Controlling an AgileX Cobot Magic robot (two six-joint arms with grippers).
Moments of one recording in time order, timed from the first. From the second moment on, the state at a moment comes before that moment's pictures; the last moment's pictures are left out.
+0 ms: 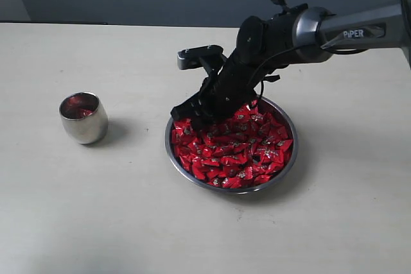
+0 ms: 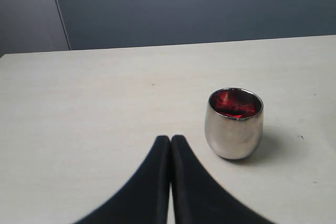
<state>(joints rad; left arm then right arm) 0.09 0.00 0.00 0.04 0.29 -0.02 0.70 2.13 -1.40 0.48 0.61 -0.36</state>
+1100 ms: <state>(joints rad) 0.09 0.00 0.00 0.04 0.29 -0.02 0.70 2.05 -1.44 0.74 0.60 -0.56</state>
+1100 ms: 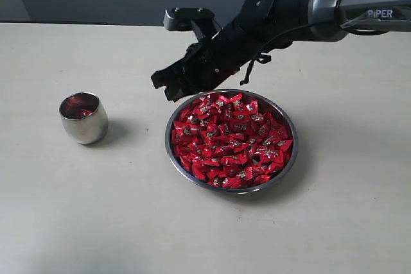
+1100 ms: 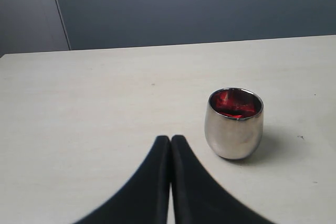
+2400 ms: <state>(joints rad) 0.09 0.00 0.00 0.04 0.29 -0.02 0.90 2.51 -2.34 0.55 0.97 -0.51</state>
